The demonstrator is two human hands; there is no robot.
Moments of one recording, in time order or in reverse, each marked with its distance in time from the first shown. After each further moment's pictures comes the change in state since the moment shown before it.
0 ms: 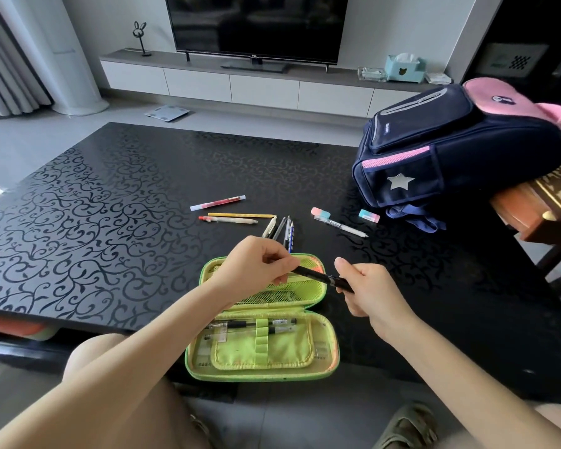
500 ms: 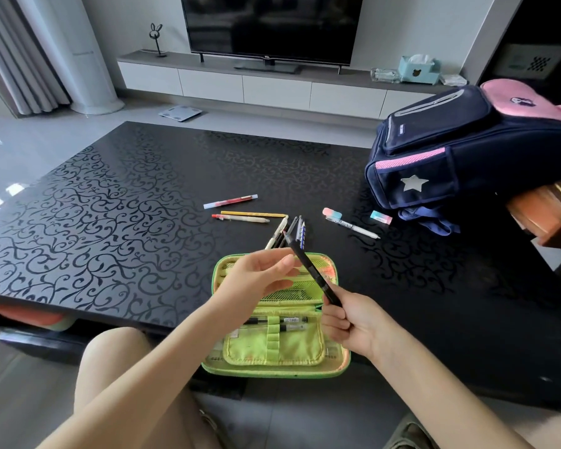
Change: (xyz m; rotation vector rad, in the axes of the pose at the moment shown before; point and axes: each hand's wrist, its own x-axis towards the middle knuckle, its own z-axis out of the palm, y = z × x) left_hand -0.022 -0.026 0.007 -0.664 -0.001 -0.143; right_hand -0.011 0.010 0.037 0.691 -0.283 0.571
